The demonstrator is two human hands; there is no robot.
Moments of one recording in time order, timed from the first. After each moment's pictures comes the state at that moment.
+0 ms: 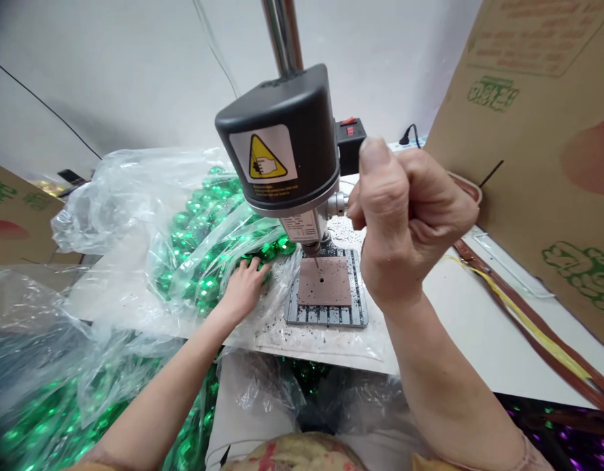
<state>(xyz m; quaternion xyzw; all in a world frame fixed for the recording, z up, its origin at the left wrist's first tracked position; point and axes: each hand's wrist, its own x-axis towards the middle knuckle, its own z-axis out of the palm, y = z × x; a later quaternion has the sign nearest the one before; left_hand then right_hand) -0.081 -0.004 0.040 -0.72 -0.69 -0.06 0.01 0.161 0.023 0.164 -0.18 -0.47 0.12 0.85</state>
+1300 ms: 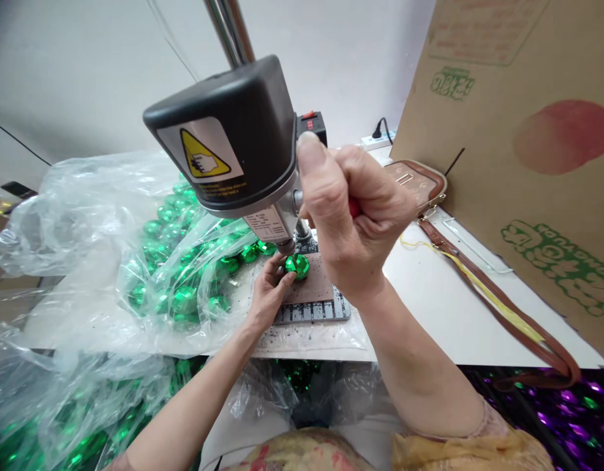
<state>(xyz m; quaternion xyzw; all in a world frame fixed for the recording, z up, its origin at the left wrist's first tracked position) 0.004 0.001 -0.009 -0.54 -0.49 -0.53 -0.43 0.160 0.018 0.160 -0.21 -0.51 0.10 0.82</state>
